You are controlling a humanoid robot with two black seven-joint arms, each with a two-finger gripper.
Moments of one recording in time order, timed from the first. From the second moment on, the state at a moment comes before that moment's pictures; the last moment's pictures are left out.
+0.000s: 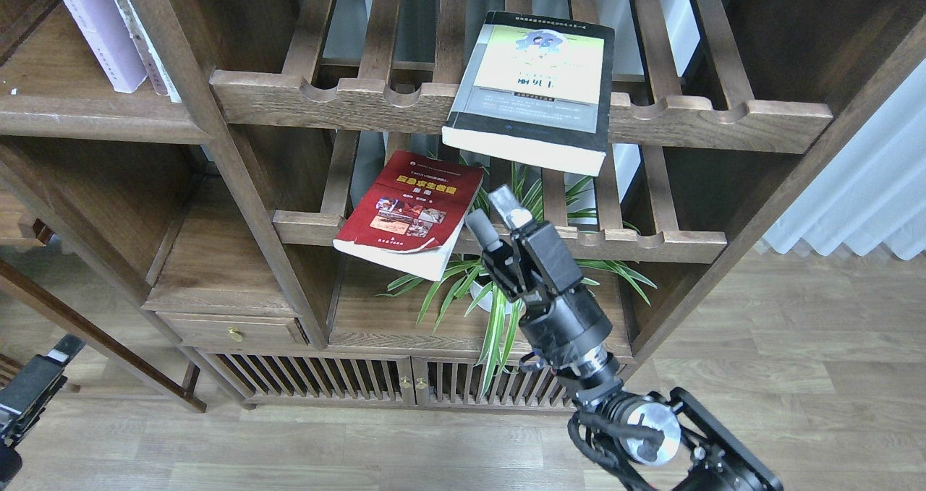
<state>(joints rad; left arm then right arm) 0.37 0.23 -1.89 -1.26 0.11 -0.49 0.49 0.05 0.02 1.04 1.50 0.10 0.58 -0.01</state>
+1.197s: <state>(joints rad) 0.37 0.23 -1.87 -1.26 0.10 -0.49 0.49 0.13 -0.02 1.16 1.49 0.10 0.58 -0.02</state>
